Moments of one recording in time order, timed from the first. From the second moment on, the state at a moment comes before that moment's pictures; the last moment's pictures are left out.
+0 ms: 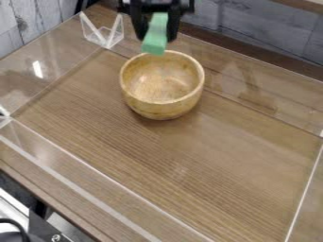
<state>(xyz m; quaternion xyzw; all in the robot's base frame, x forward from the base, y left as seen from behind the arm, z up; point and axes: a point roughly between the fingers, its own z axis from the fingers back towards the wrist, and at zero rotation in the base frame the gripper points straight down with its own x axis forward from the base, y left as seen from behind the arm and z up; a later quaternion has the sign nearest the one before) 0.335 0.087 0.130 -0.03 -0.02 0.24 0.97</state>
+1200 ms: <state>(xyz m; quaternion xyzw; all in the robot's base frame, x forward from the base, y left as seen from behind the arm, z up) 0.277 -0.039 0.088 0.00 -0.01 0.02 1.00</state>
